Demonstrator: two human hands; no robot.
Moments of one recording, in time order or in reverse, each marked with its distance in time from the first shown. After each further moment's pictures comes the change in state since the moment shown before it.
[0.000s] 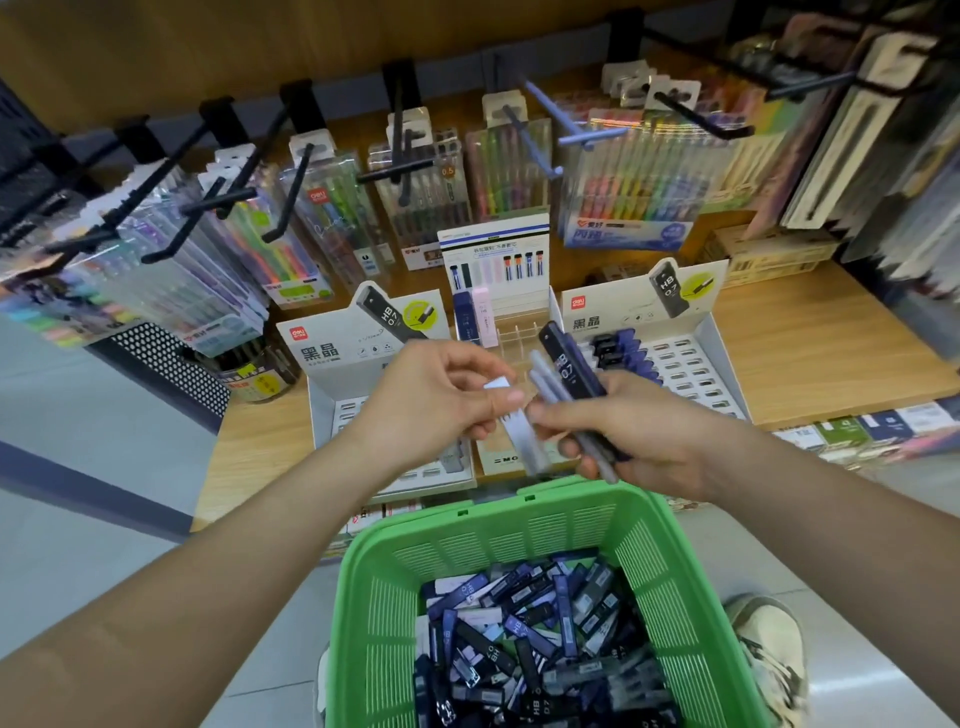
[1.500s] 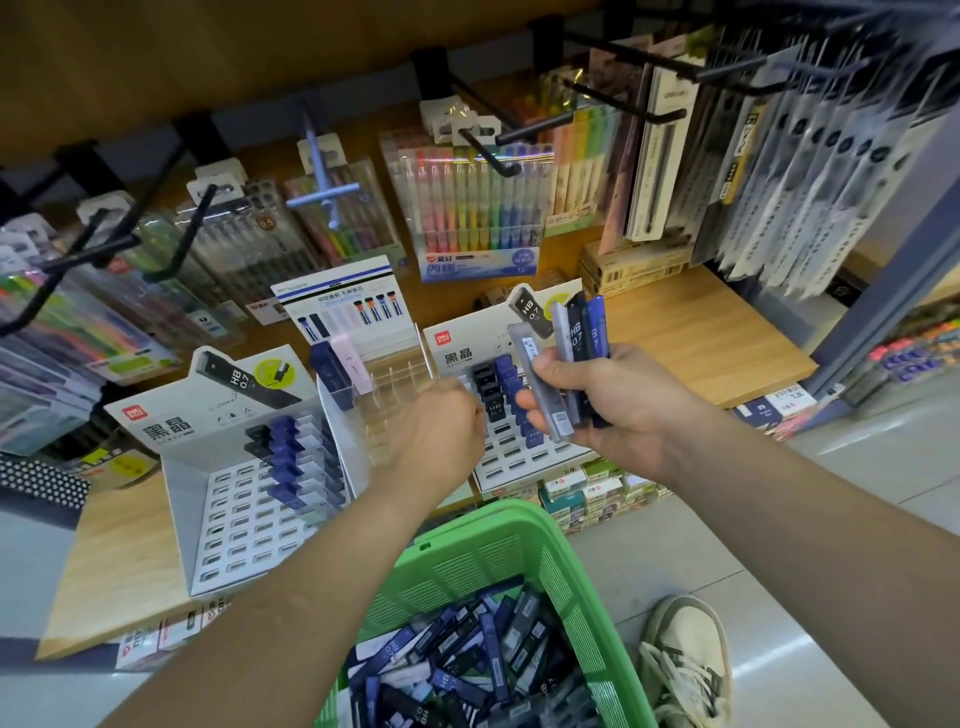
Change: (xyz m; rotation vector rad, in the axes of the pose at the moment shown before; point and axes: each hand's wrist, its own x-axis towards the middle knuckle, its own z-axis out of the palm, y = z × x) left_hand 0.097 -0.035 0.127 1.073 0.123 0.312; right_hand -0.023 -0.011 -0.097 0.438 0.328 -0.132
